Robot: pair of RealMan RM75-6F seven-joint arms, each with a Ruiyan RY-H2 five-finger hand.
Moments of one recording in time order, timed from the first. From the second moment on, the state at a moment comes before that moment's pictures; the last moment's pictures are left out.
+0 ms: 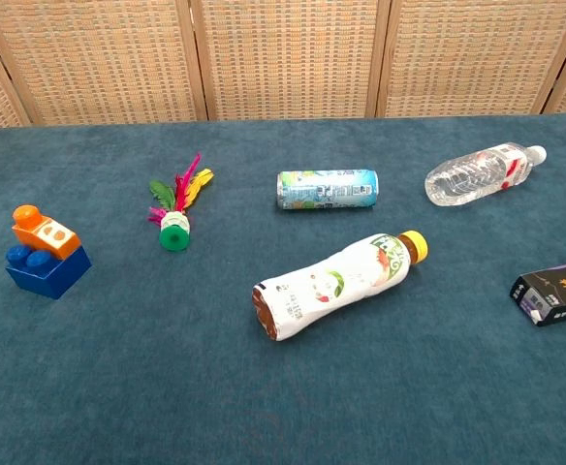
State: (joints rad) left arm -0.20 -1.10 -0.01 -1.77 1.36 1.49 0.22; right arm 0.08 -1.16 0.07 -1.70 -1.63 1.61 -0.28
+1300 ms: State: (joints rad) left arm -0.61 -1.21 -0.11 -1.51 1.18 0.83 0.28; right arm 0.10 -1.18 0.09 -1.67 -1.60 1.57 -0.26
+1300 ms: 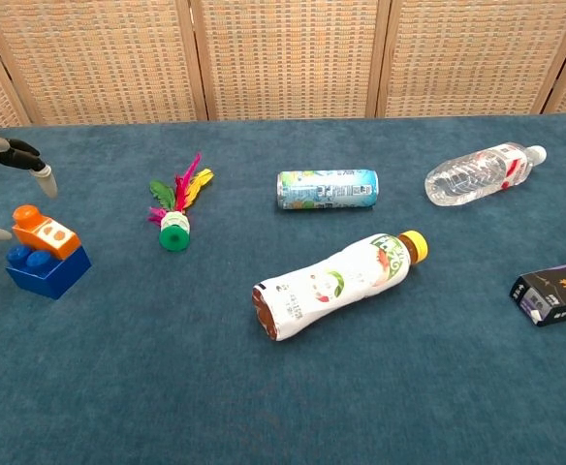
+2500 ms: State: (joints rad) left arm -0.63 -1.25 -0.12 -1.46 1.17 0.84 0.10; right arm 0.11 -1.19 0.09 -1.66 -1.60 1.56 -0.24
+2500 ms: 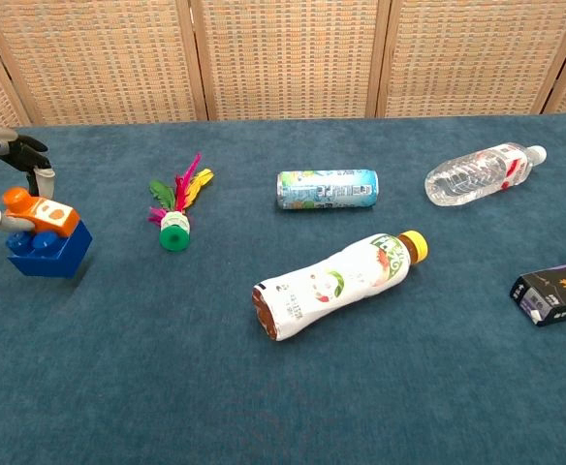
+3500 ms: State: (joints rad) left arm -0.76 -1.43 -0.40 -1.47 1.28 0.73 -1.35; right arm 0.36 -1.12 0.17 -1.61 -1.73 1.40 0.00
